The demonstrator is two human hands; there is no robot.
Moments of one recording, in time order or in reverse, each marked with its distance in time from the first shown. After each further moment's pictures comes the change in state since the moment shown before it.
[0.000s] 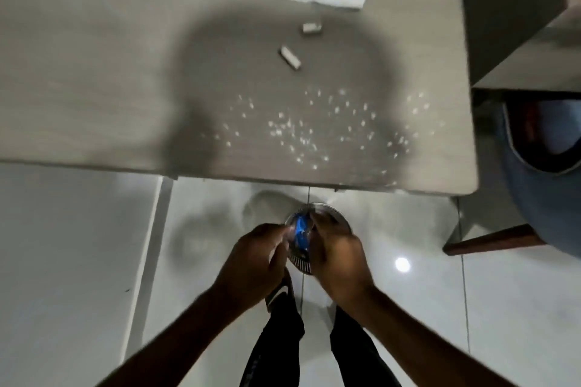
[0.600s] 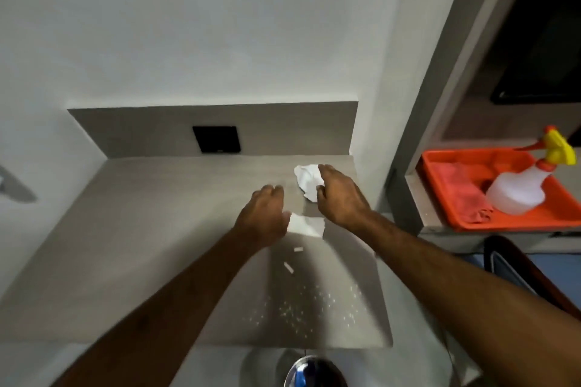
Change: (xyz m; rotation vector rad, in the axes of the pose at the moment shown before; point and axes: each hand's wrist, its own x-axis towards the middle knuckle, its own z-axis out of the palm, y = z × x) left_hand 0.188 0.194 -0.260 0.423 0.144 0.109; right_hand 0.159 -0.230 -0.289 -0.307 0.376 -0.277
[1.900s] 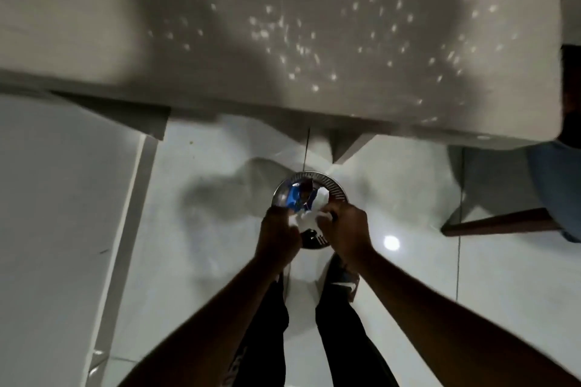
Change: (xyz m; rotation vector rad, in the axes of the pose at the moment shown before) left_hand -0.240 -0.035 0.449 -0.567 -0.278 -0.623; right_hand -0.333 0.178 0.346 0.278 -0.468 0.455
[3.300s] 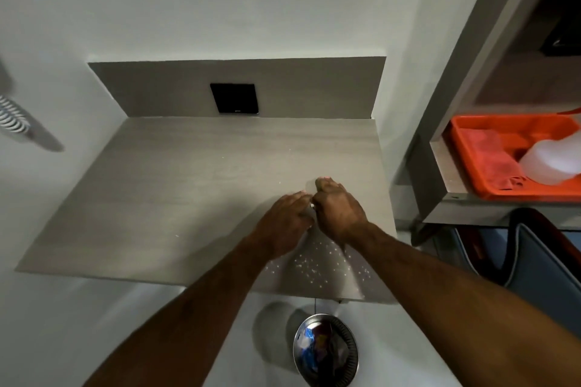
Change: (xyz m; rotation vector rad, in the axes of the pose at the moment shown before) left_hand -0.008 0.263 -0.302 0.621 0.225 0.948; right_hand 0.036 -0.303 -0.252 -0.547 0.265 -0.508
